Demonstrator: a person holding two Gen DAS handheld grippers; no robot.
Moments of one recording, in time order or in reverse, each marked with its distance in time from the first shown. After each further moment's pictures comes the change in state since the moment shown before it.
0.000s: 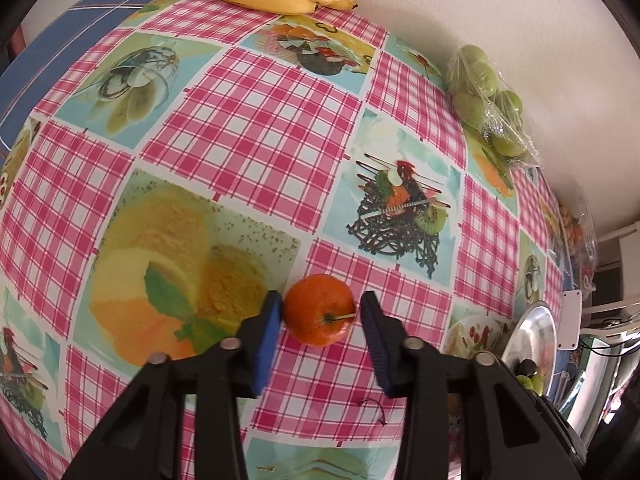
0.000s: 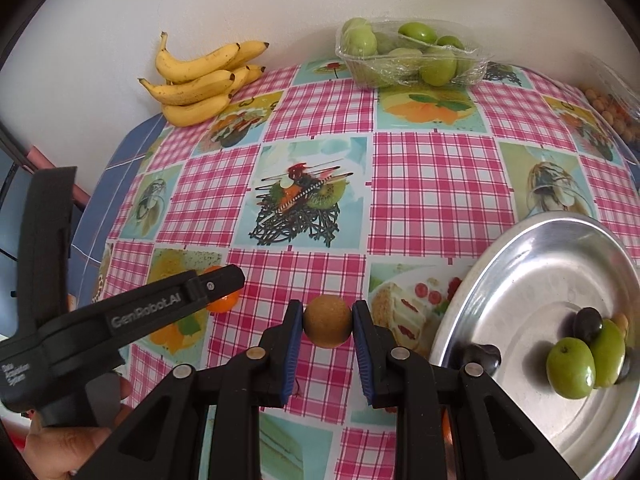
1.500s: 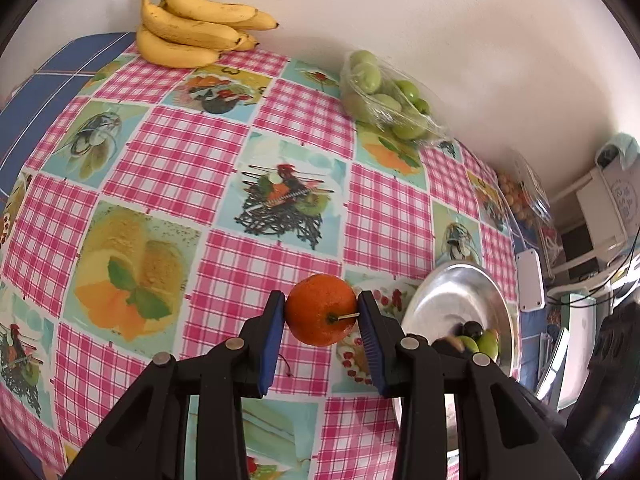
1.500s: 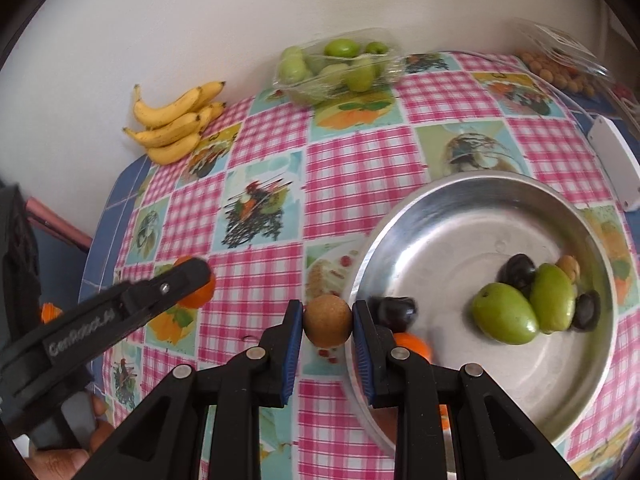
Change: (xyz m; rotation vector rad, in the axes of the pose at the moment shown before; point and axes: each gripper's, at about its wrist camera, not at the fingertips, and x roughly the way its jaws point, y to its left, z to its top) left arm -0.053 -0.072 -0.042 0.175 -0.088 -0.089; right arm -0.054 -0.066 -0.020 0.191 -0.046 -0.002
